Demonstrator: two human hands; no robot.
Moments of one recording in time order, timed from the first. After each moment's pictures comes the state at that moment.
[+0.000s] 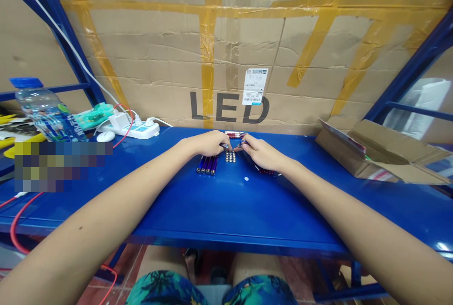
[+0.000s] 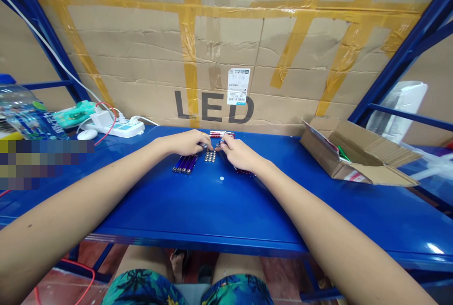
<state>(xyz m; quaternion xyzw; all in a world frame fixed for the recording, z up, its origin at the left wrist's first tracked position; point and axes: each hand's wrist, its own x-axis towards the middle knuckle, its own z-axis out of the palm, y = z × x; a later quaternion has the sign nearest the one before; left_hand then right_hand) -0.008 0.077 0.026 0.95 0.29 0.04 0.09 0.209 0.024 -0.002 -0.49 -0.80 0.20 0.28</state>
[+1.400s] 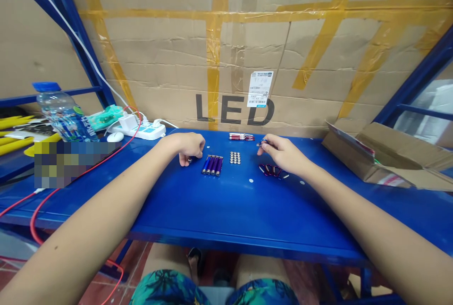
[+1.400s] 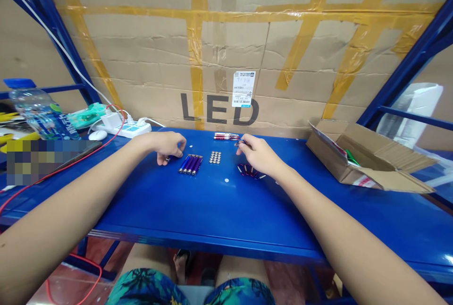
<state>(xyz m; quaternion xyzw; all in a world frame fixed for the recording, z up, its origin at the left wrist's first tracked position) -0.062 0.054 0.052 0.77 0.59 -0.13 0.22 0.237 0.005 0.008 -0.51 -0.77 0.18 0.33</state>
